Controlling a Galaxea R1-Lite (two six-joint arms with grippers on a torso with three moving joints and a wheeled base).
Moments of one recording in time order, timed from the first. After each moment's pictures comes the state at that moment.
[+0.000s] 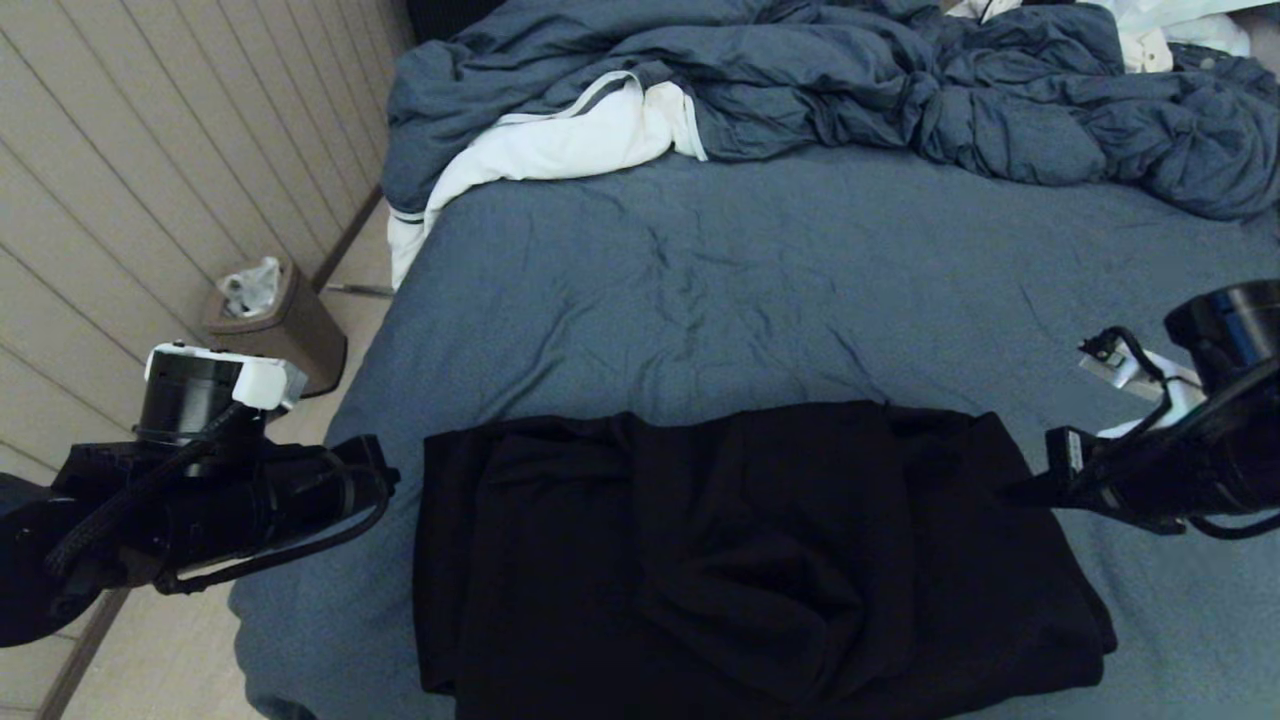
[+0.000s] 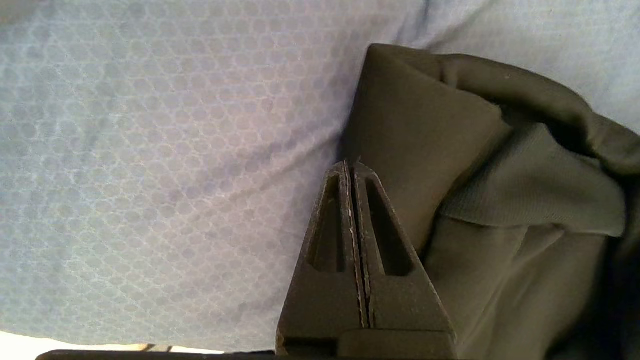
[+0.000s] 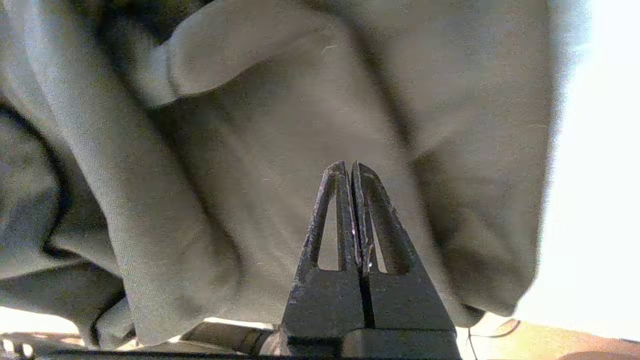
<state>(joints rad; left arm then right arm) -0.30 1.60 -0.69 -0.34 0.00 -0.59 -0.12 1.55 -1.03 0.37 0.31 0.18</state>
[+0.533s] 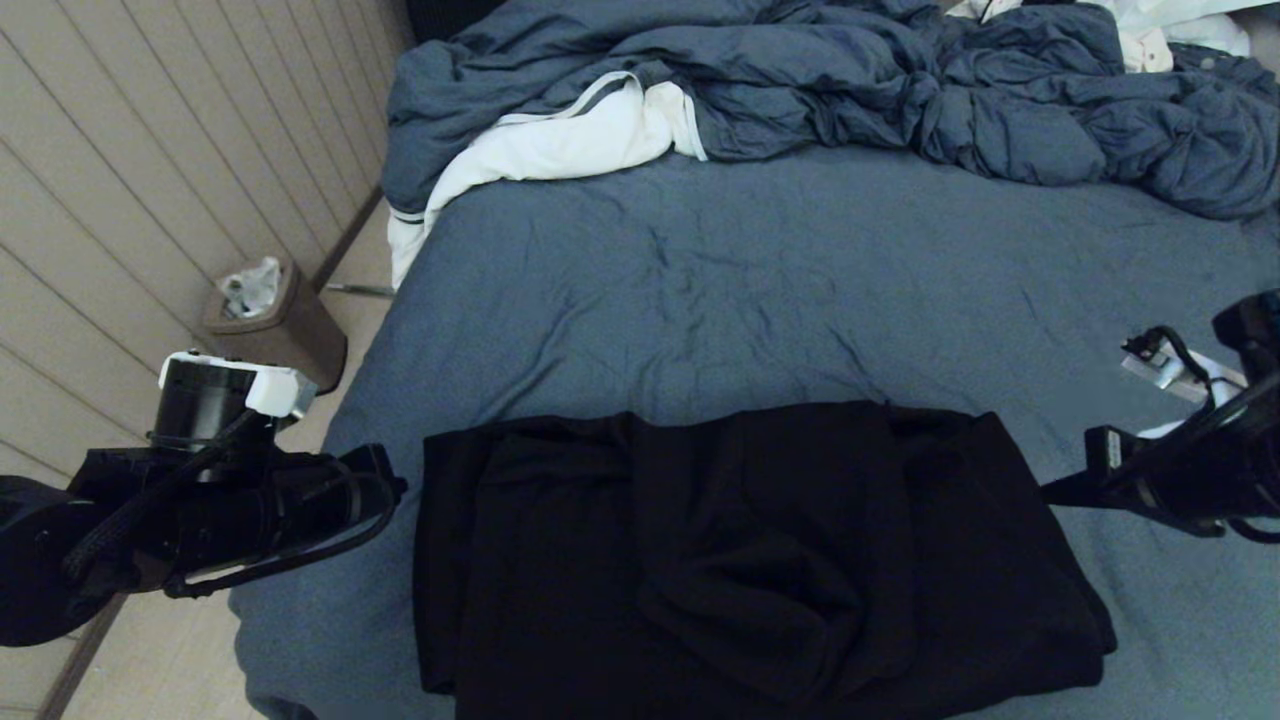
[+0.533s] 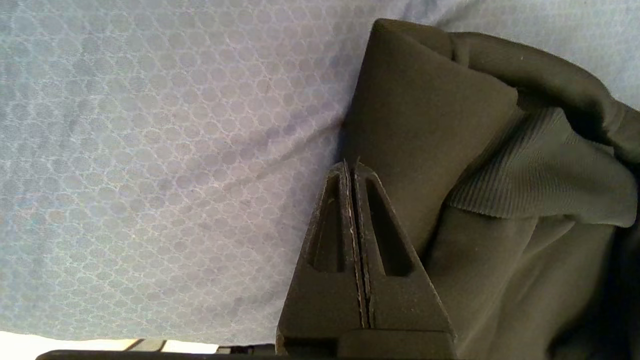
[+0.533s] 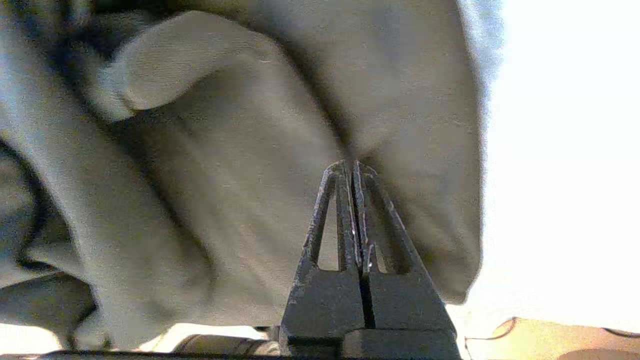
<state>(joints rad) -0.30 1.63 -0.69 -0.34 -0.03 -0.60 -0.21 1.53 -1.02 0.37 0.33 0.14</state>
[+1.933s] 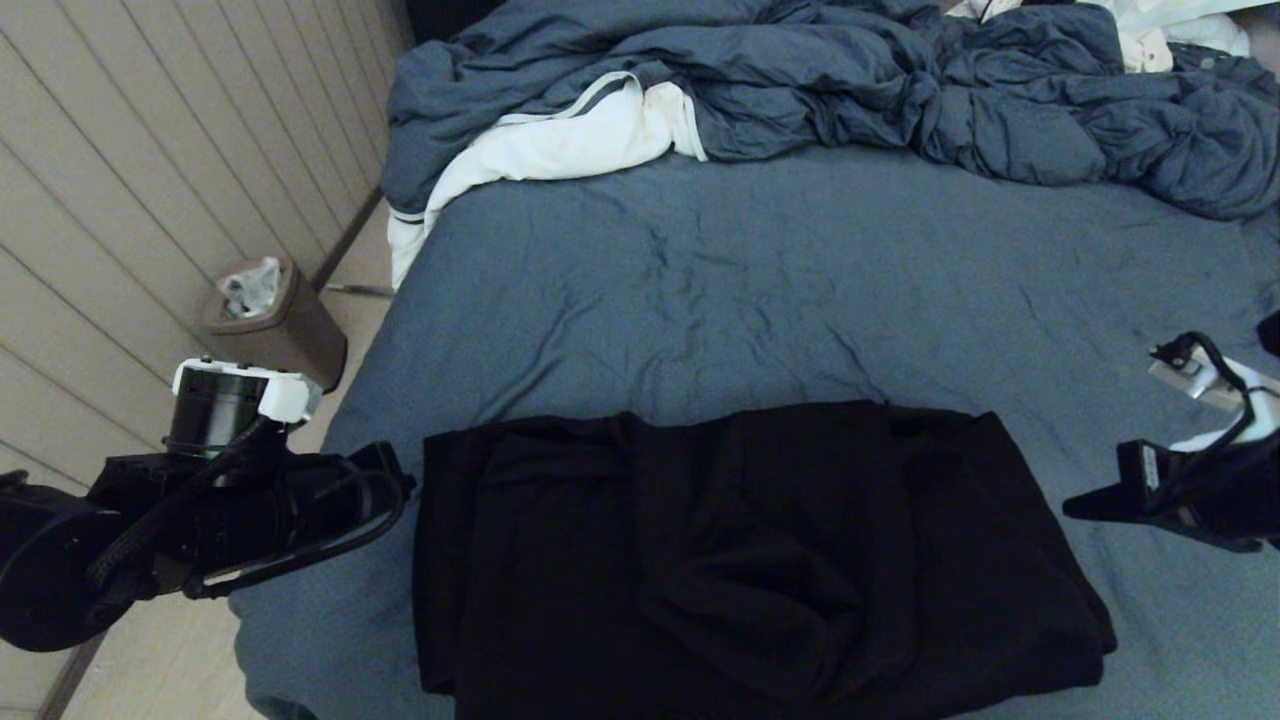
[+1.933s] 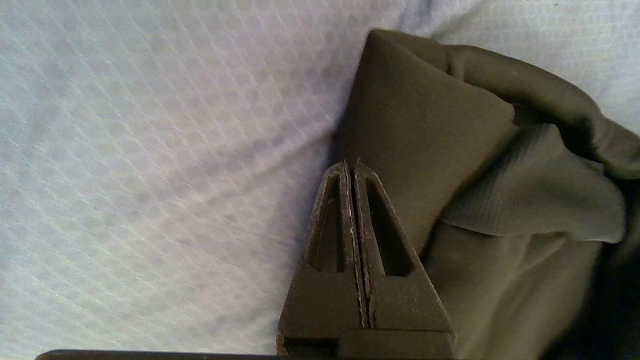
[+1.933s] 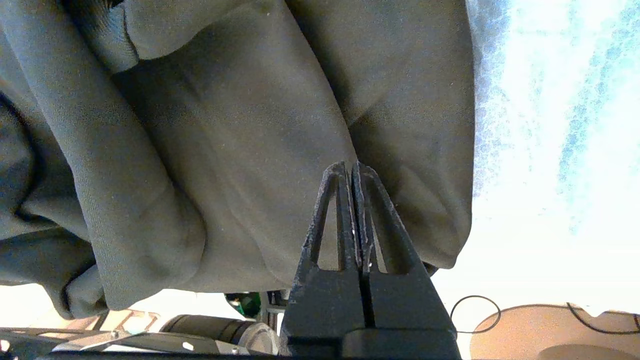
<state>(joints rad) -0.31 1.66 -0.67 -0.42 -0.03 -0.65 -0.24 1.47 -0.99 0.43 0.36 0.07</state>
